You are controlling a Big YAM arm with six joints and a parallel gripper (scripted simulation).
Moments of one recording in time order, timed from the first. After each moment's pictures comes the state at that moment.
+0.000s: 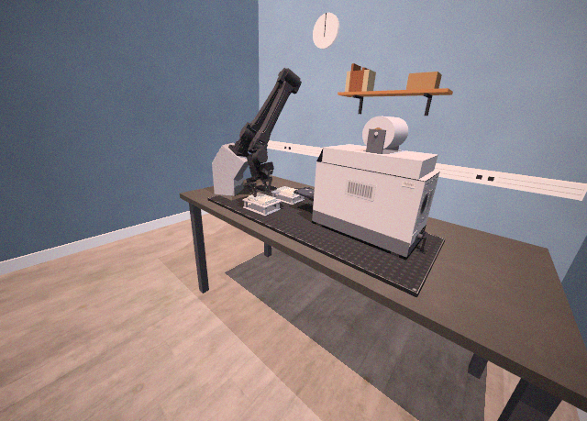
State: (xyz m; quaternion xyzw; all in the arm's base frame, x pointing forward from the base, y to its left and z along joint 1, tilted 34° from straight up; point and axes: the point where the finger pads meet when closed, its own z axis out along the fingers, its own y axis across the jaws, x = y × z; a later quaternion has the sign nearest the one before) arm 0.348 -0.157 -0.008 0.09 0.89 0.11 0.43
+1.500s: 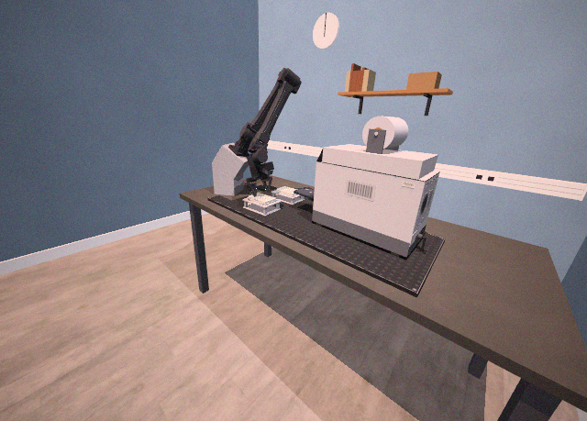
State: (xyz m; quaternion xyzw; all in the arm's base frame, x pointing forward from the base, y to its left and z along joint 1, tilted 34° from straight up) arm 0.348 -0.157 -0.007 0.09 0.89 0.11 0.43
